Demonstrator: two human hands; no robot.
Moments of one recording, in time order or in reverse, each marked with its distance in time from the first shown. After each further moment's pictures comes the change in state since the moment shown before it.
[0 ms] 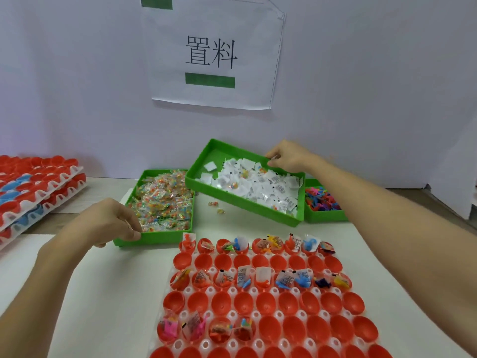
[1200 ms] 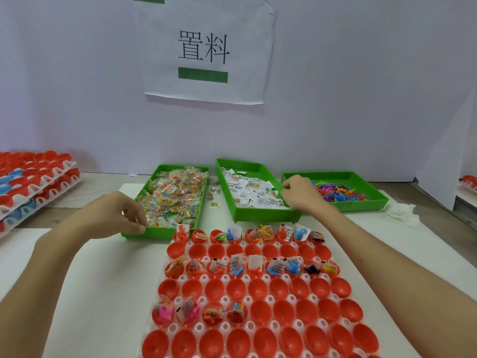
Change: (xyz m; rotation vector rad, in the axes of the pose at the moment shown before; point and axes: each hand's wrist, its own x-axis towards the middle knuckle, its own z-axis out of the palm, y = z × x) left_hand -0.007 0.007 0.006 0.072 -0.024 0.260; right_hand -0.083 0.015 0.060 0.087 0.116 0.312
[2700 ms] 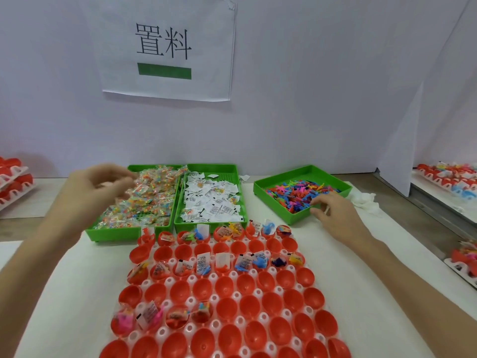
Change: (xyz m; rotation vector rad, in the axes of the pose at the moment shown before) left_hand -0.007 0.062 0.015 -0.594 0.381 0.185; right_hand -0.073 0.137 -0.031 -0.030 0.251 -0.049
